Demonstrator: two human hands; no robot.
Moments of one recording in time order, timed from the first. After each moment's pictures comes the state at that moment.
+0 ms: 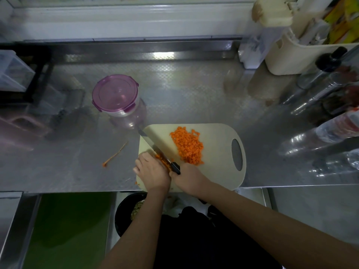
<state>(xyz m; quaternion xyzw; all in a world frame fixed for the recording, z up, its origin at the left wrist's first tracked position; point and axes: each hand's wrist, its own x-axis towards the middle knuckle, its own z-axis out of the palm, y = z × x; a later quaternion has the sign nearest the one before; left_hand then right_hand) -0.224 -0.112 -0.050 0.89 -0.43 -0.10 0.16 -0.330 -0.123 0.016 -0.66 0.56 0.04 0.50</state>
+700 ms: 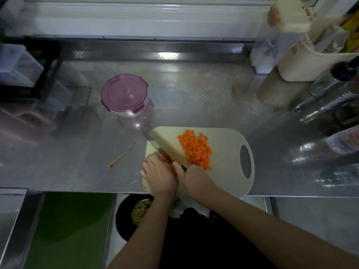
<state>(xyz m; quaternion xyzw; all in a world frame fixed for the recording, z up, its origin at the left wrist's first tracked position) -0.225 -0.112 -0.057 0.89 -0.42 -0.10 0.12 -0.319 -0.124 0.024 -0.62 0.60 0.00 0.50</state>
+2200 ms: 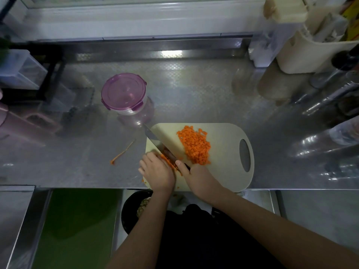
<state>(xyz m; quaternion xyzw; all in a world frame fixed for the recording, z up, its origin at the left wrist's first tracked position) -0.224 -0.110 -0.057 0.89 -0.39 -0.07 0.21 -0.335 -0.115 0.027 -0.63 0.60 -0.03 0.49</state>
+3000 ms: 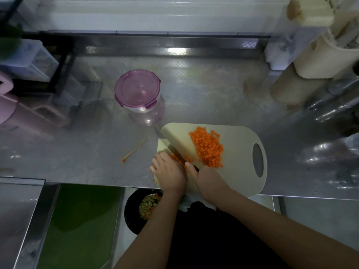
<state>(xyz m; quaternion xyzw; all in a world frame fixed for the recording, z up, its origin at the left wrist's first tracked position) -0.219 -0.108 -0.050 0.89 -0.44 -0.11 0.10 -0.324 -0.118 0.036 -0.64 0.57 0.00 0.52</state>
